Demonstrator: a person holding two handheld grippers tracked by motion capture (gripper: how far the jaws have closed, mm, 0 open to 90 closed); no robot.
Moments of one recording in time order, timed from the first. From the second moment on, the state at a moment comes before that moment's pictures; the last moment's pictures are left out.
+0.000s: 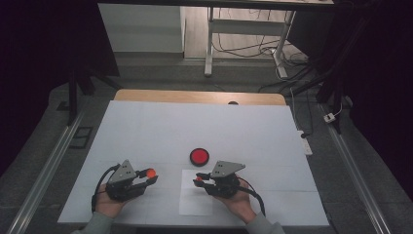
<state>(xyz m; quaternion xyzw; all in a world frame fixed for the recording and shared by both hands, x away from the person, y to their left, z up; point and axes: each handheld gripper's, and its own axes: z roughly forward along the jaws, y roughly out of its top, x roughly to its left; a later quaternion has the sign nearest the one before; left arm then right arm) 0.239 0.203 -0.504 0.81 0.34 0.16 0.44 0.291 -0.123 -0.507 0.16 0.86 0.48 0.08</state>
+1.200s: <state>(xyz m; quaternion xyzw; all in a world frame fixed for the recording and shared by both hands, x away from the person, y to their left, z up) 0.238 0.203 -0.504 0.81 0.34 0.16 0.45 0.288 -0.115 -0.523 0.15 0.88 0.45 0.09</state>
